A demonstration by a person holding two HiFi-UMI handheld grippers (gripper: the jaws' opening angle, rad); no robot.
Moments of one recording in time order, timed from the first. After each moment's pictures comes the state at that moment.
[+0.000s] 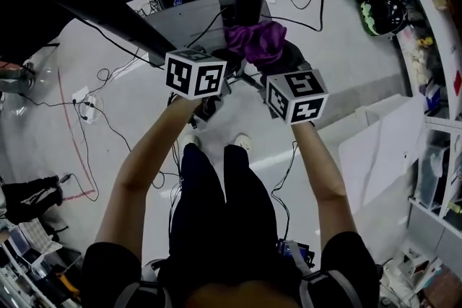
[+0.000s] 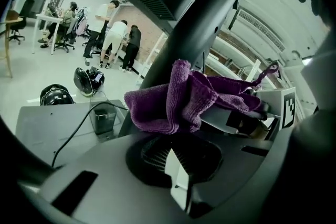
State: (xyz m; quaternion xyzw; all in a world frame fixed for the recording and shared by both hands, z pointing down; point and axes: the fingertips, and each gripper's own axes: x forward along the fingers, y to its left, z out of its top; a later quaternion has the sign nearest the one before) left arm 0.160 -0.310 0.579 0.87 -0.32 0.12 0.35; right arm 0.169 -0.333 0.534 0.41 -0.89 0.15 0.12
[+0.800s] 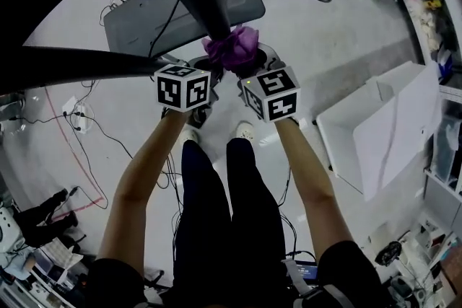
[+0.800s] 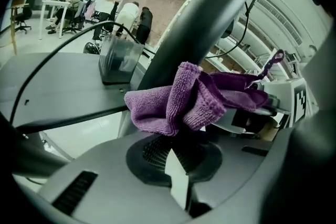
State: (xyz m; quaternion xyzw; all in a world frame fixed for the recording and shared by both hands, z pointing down) left arm 0.155 -0.300 0.768 0.83 -0.33 0.18 0.40; right arm 0.163 -0.328 0.725 0.40 -0.87 0.22 0.16
